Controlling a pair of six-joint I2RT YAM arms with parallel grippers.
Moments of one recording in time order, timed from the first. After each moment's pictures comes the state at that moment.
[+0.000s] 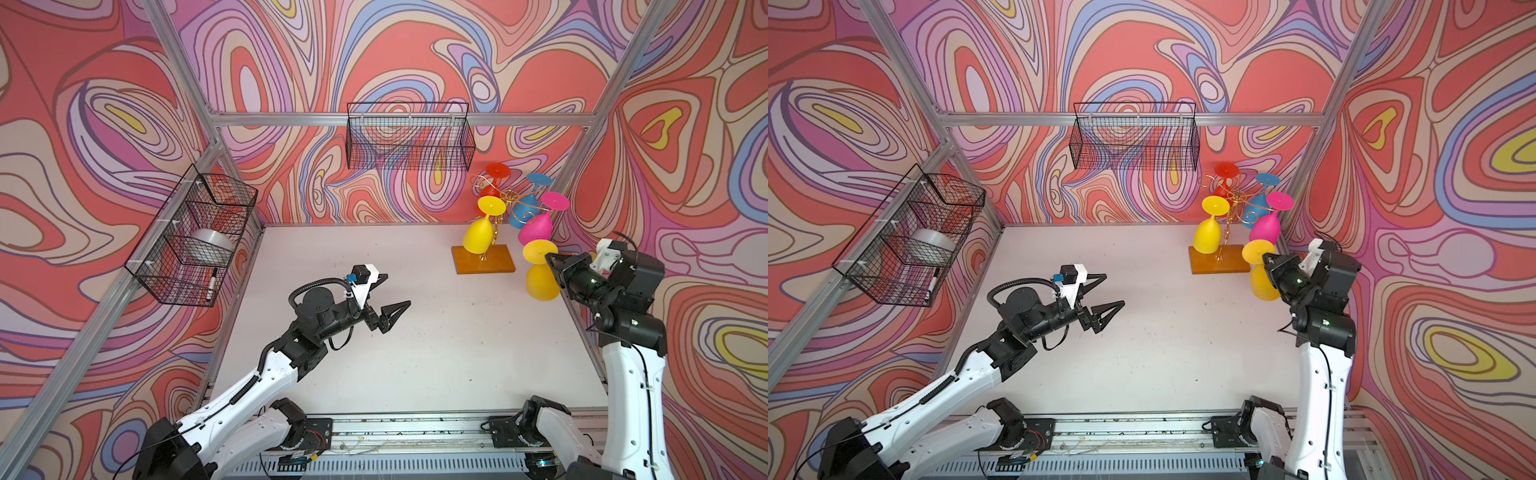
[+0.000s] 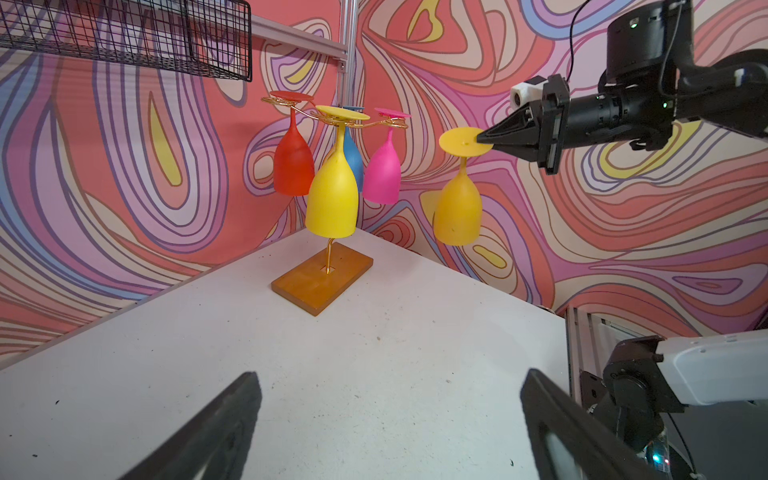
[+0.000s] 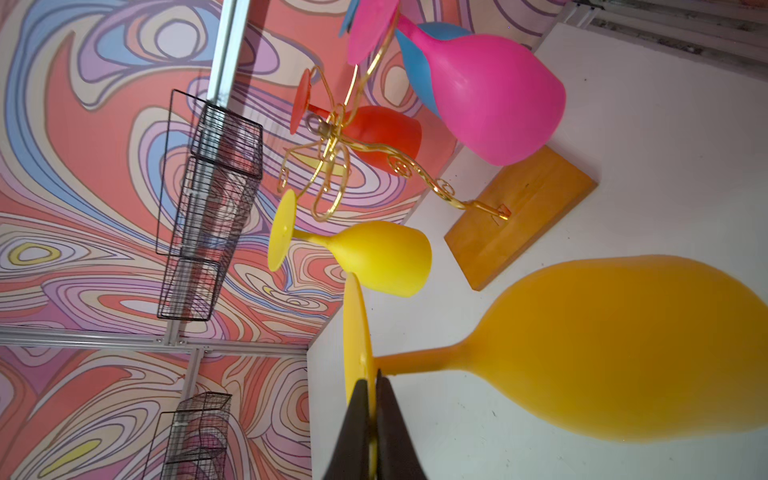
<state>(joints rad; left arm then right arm) -0.62 0.96 0.64 0.32 0.42 -0.15 -0.36 0.89 1.10 -0.62 -0.54 0.85</state>
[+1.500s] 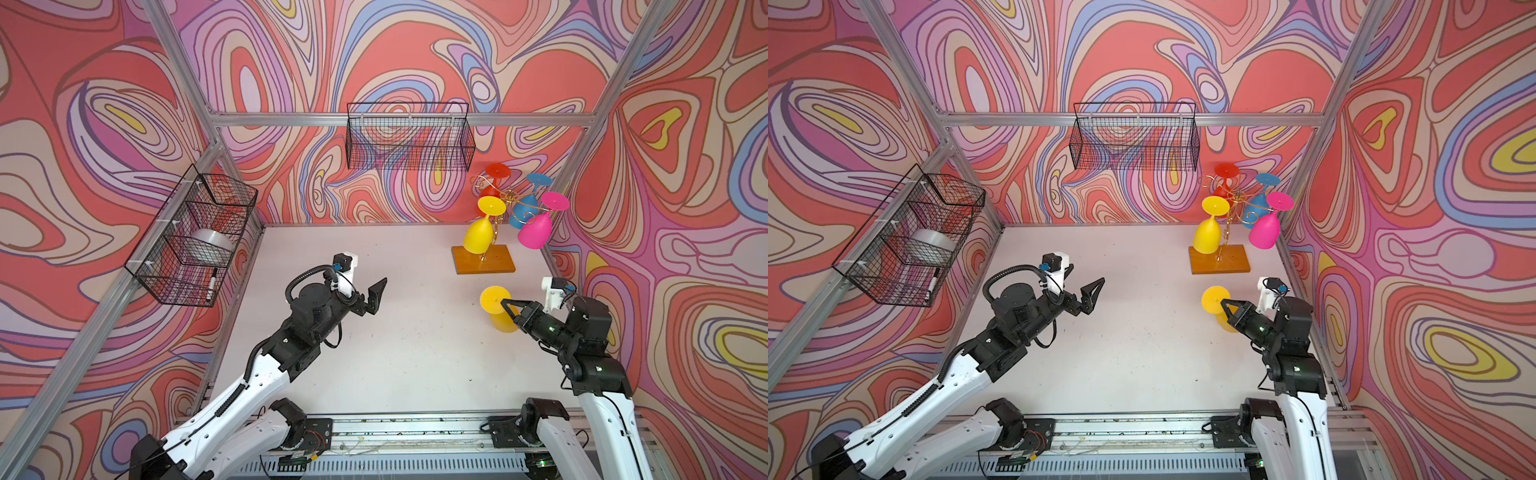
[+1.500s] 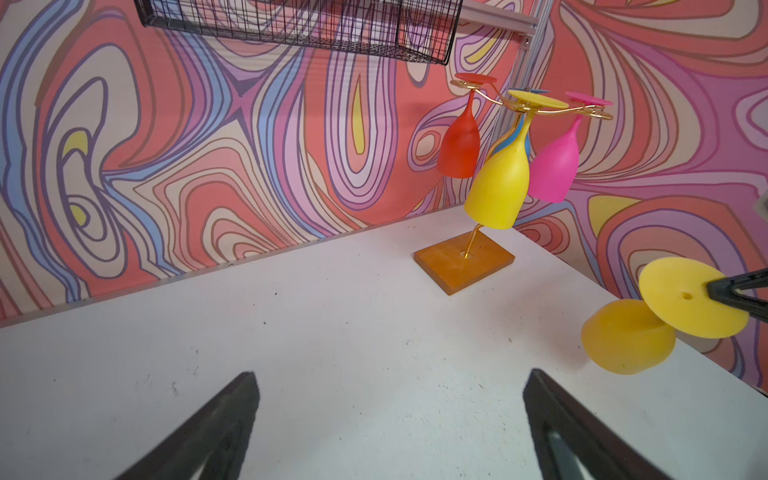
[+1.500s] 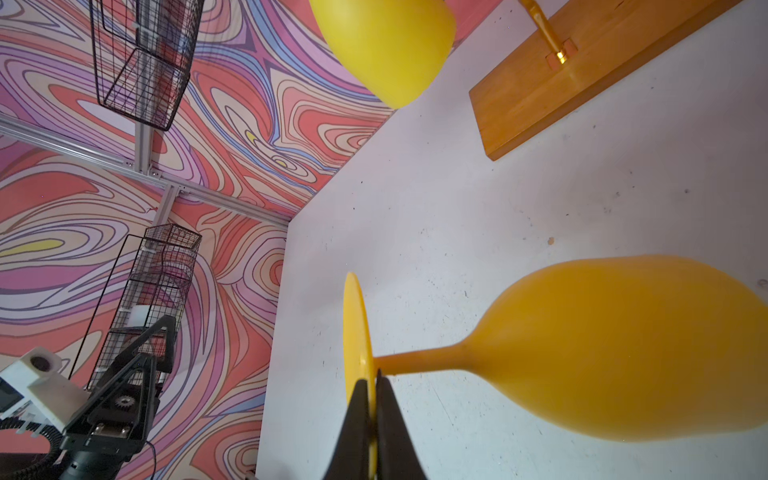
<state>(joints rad) -0.60 0.89 0.72 0.03 -0.06 -0.15 -0.12 0.60 0.67 -0.53 -0.61 0.72</state>
